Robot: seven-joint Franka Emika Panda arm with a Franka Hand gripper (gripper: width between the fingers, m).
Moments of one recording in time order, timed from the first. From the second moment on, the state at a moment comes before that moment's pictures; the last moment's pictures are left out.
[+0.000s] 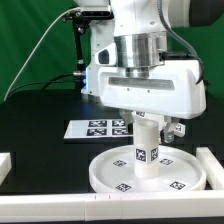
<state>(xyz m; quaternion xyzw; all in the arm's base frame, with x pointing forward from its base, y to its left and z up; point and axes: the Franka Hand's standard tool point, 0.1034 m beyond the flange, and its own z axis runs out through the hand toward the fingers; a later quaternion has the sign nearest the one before) 0.565 0.040 0.073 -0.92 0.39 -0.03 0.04</state>
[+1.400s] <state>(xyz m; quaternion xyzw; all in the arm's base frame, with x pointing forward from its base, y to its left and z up) 0.564 0.036 0.072 -0.99 -0.11 -0.03 -0.02</state>
